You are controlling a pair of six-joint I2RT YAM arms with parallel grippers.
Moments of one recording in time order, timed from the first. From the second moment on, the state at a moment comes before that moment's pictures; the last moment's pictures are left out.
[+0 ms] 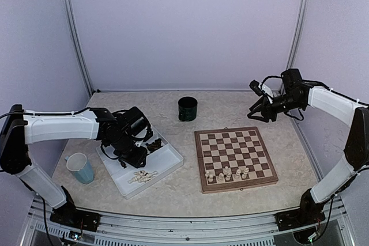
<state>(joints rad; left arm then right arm) -0.82 1.54 1.05 -0.78 -0.03 -0.32 0.14 1.52 1.20 -0.61 -0.75 -0.70</state>
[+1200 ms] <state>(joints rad) -0.85 1.66 0.97 -0.88 0.02 -0.34 0.24 1.52 1.21 -0.60 -0.76 -0.69</state>
